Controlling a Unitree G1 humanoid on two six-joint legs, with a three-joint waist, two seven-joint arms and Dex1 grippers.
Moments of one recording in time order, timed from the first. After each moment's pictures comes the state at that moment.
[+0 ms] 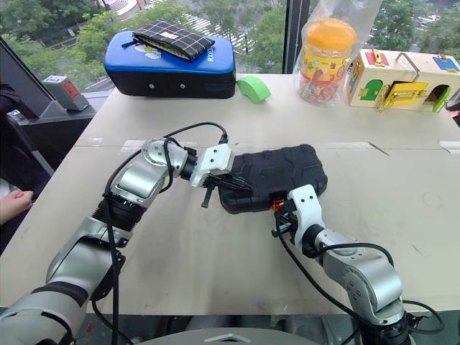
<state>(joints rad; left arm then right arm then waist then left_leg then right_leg) -0.78 0.55 -0.38 0.29 -0.14 0.18 -1.42 -0.03 -0.25 0.11 -0.68 0.47 1.14 0.14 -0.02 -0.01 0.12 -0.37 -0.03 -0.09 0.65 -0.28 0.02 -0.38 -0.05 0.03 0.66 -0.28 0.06</state>
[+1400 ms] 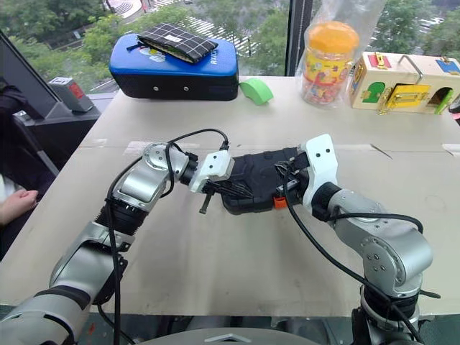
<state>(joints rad) -0.70 0.50 -0.31 0.27 -0.15 0.17 -1.42 -0.28 -0.25 -0.09 -0.84 0.59 1.17 0.21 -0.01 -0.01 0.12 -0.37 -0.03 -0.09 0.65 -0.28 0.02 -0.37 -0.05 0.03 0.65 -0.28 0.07</state>
